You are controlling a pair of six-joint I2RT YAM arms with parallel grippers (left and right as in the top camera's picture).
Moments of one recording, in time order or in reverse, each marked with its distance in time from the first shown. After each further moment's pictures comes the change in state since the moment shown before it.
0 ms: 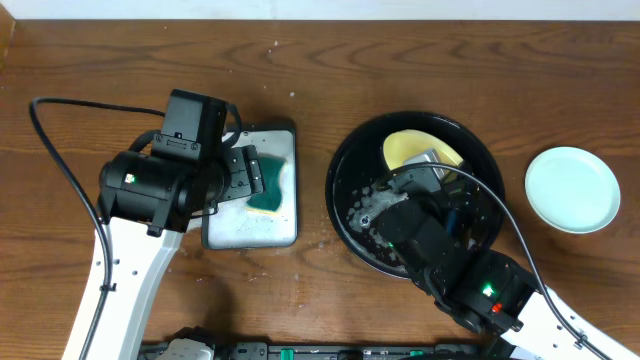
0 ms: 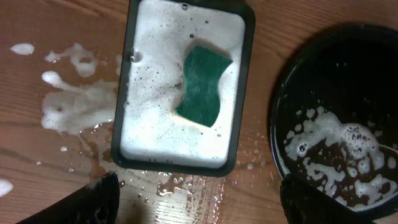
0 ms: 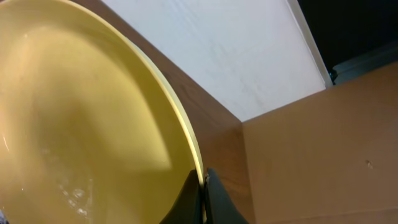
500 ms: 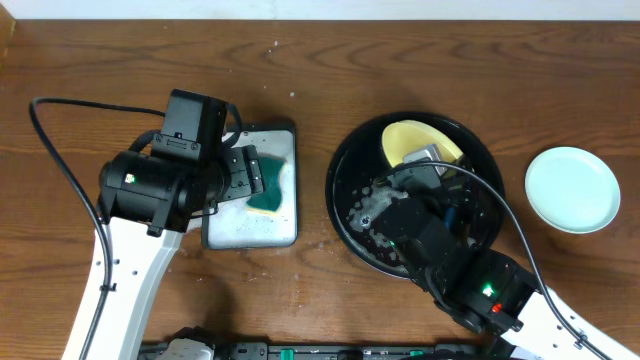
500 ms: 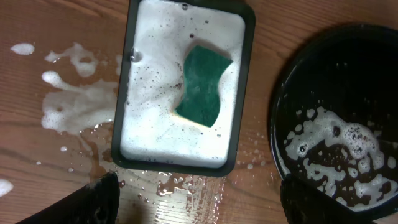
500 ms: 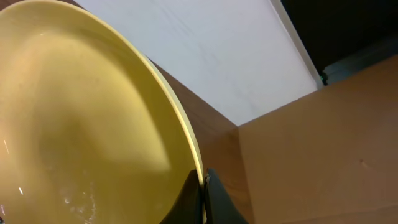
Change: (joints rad) left arm 0.000 0.000 0.000 0.000 0.000 0.000; right arm 0.000 0.000 0.000 0.074 0.032 -0.039
